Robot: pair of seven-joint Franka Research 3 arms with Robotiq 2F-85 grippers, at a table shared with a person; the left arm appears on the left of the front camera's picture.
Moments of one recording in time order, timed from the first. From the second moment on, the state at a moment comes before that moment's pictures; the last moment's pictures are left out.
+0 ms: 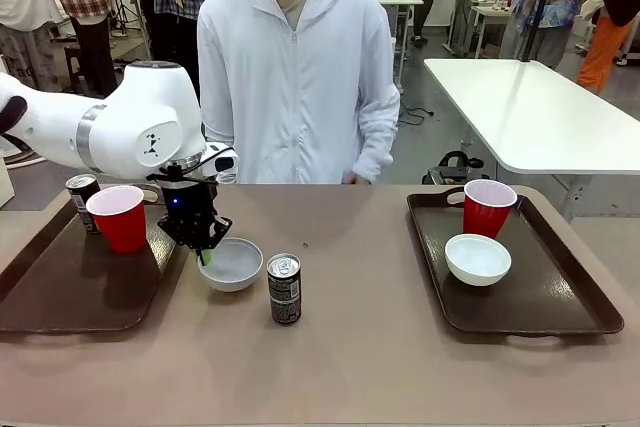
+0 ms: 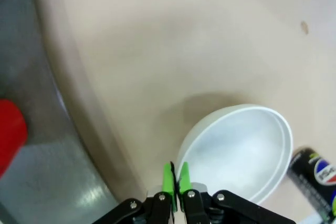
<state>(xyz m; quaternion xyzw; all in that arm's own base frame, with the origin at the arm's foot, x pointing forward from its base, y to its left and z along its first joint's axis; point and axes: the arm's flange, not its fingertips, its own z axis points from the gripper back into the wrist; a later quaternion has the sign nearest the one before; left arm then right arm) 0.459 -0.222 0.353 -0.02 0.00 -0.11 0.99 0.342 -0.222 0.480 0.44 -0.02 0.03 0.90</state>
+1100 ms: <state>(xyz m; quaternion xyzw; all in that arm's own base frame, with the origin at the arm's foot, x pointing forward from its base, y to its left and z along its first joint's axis) 0.341 -0.033 0.461 -0.07 0.01 -0.13 0.99 0.341 -0.223 0.480 0.44 -0.02 0.03 0.90</state>
